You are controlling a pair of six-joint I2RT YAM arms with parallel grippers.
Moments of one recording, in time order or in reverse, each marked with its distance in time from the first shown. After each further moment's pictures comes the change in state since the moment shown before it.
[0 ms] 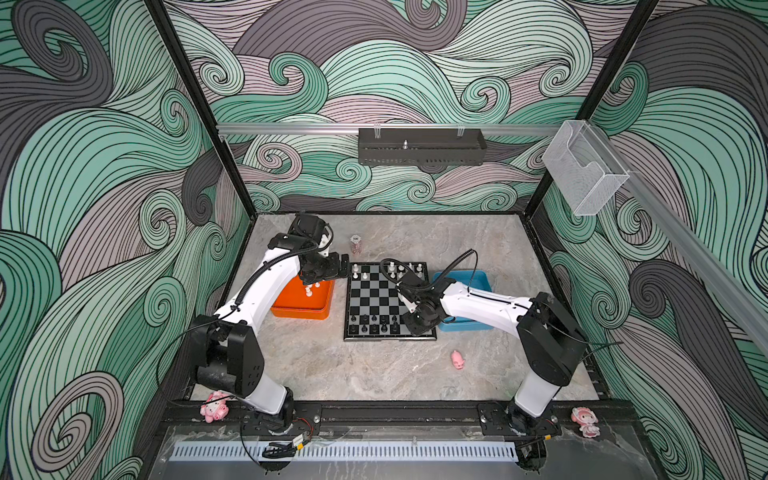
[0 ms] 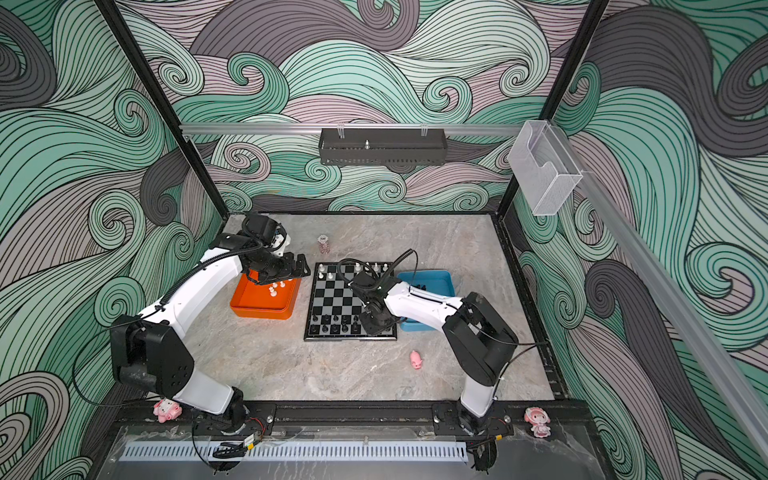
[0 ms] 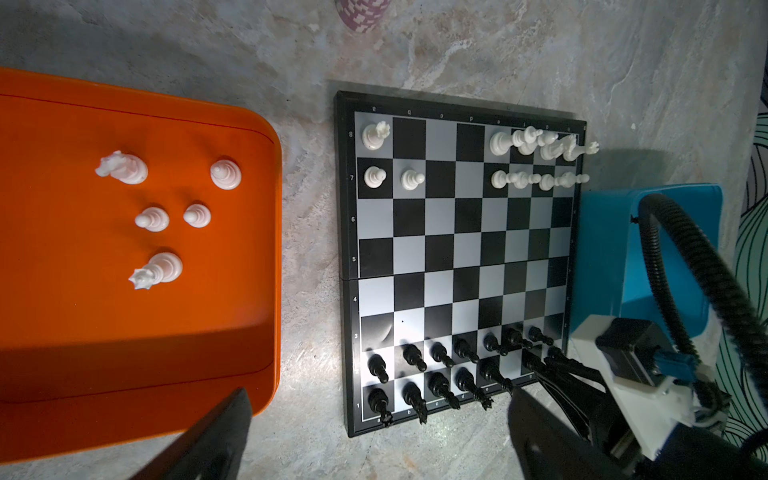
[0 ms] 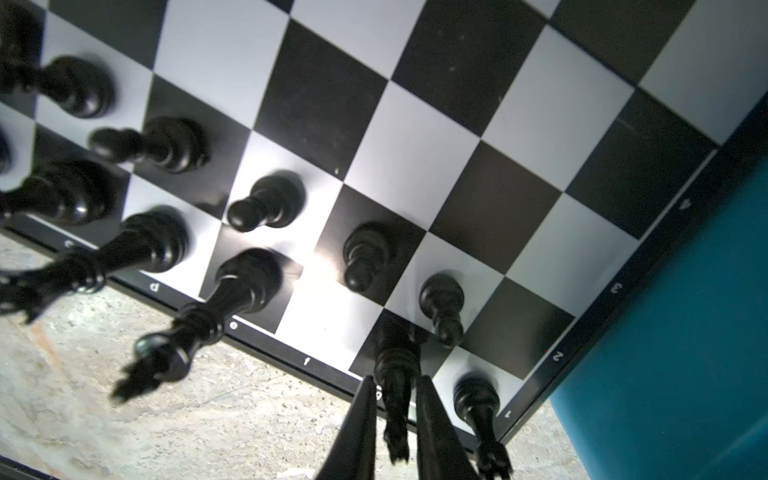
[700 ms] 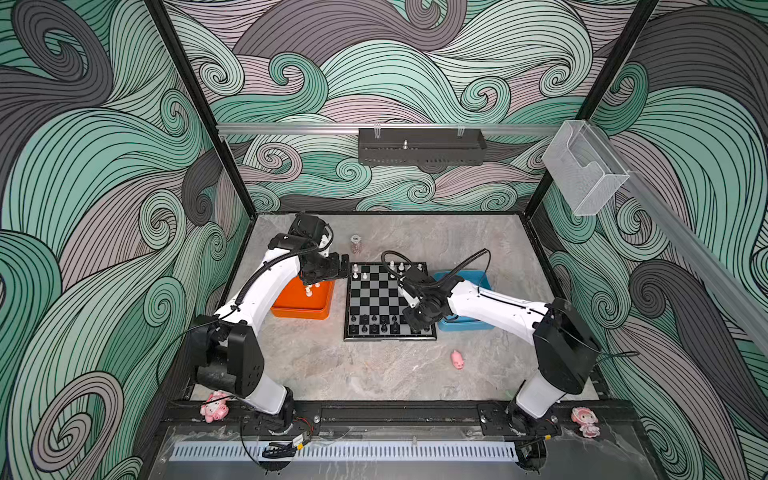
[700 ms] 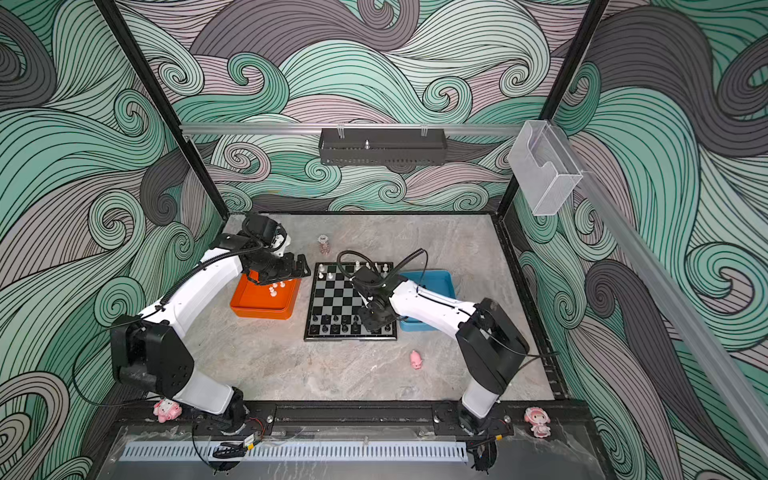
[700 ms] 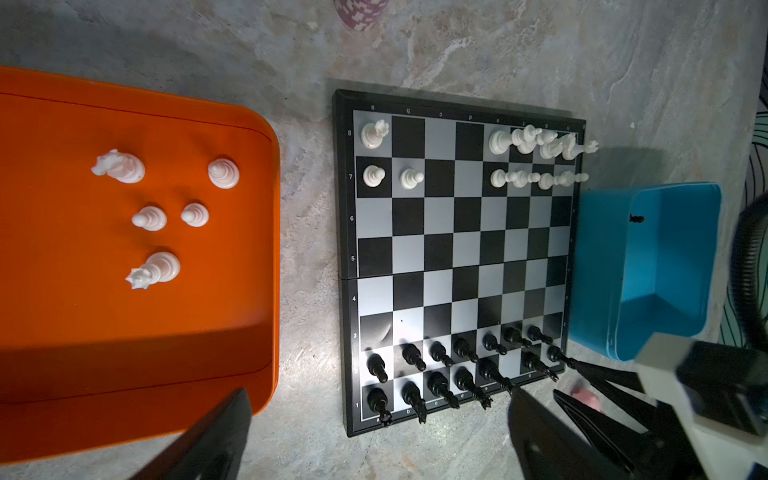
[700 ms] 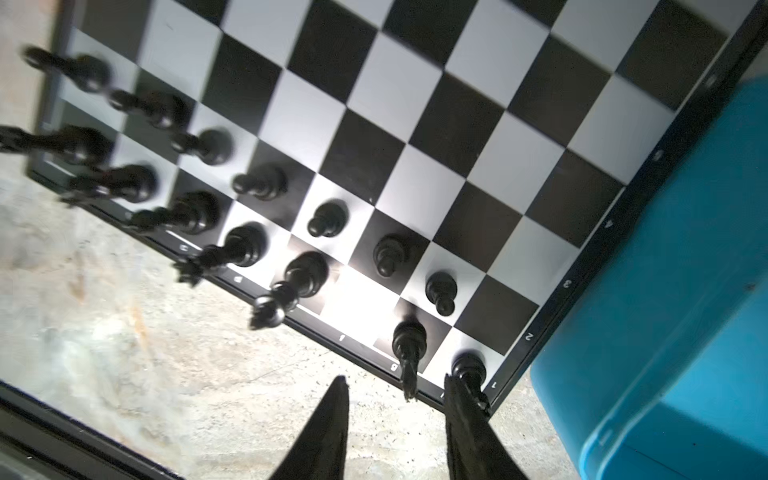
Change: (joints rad) left arm 0.000 0.000 0.000 0.001 0.003 0.000; right arm -0.011 -0.100 0.052 -0.021 -0.008 0.000
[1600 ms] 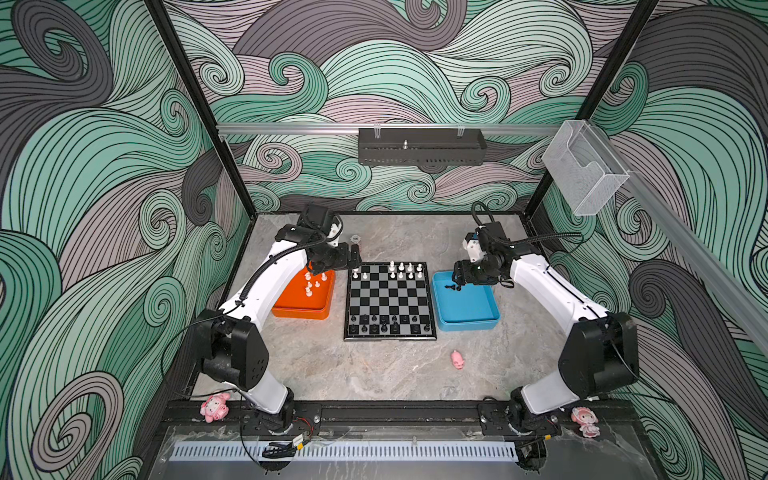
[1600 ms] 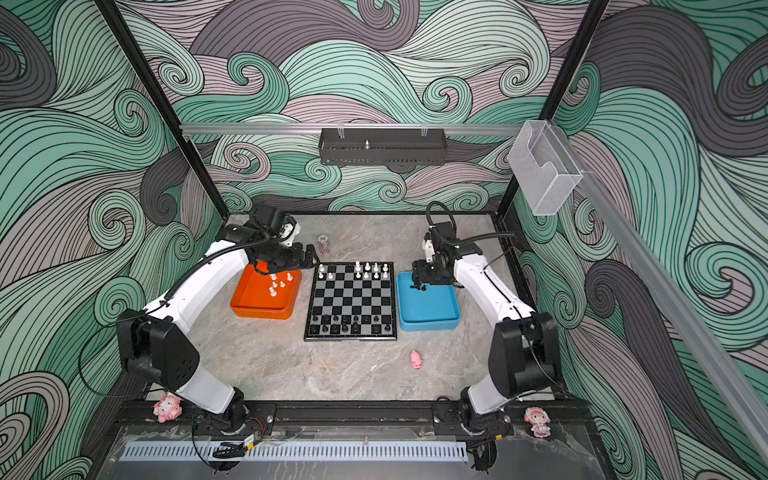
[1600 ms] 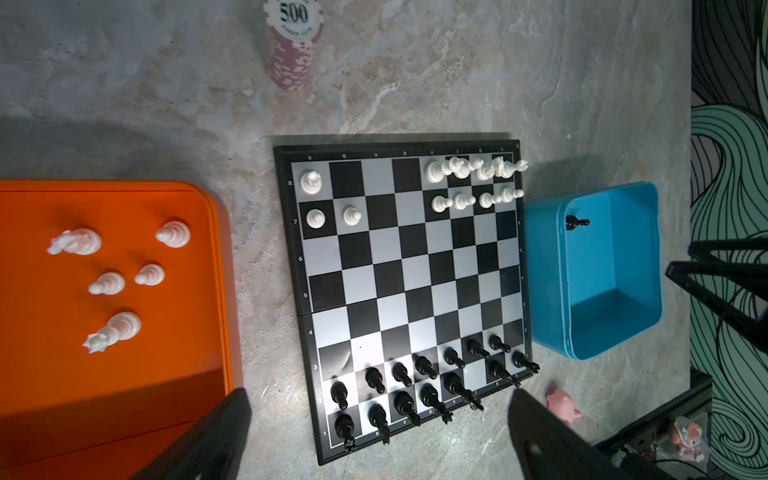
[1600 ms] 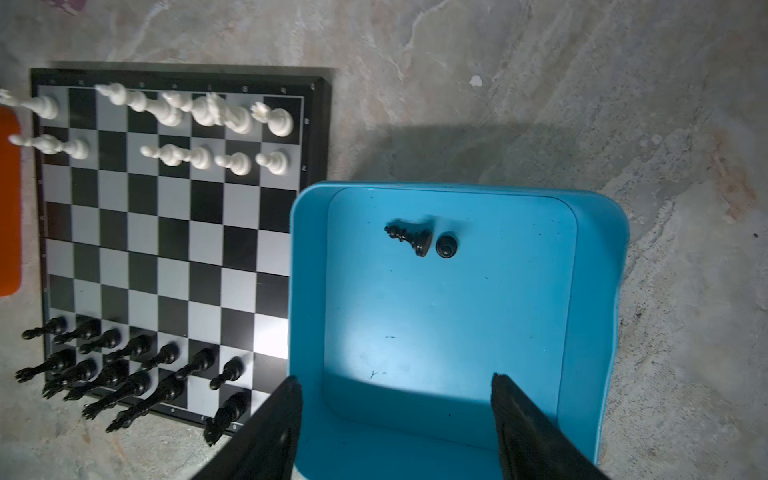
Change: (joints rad) left arm -0.105 0.080 0.161 -0.002 -0.002 0.011; right arm -0.598 -0.056 0.047 -0.036 -0.121 -0.163
